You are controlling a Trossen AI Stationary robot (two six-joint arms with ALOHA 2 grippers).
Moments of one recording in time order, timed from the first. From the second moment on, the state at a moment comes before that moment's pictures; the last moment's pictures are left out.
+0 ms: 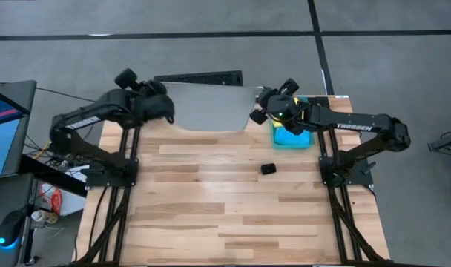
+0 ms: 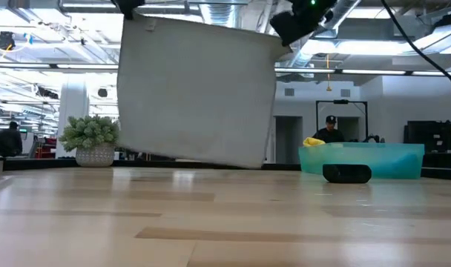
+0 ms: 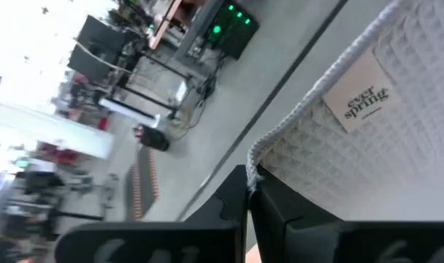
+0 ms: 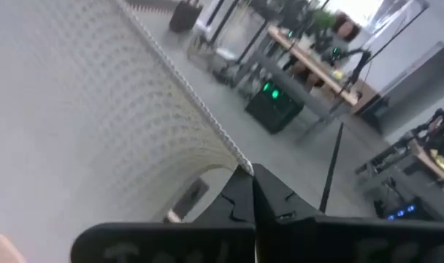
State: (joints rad) left arm 0.21 1.31 1.64 -1.52 -1.14 -0.23; right arm -0.20 1.34 1.21 -0.37 0.89 -0.21
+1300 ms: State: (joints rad) left arm -0.60 1.21 0.88 -1.25 -0.66 -1.34; right arm 0.40 1.56 0.96 -0.74 0.77 0.70
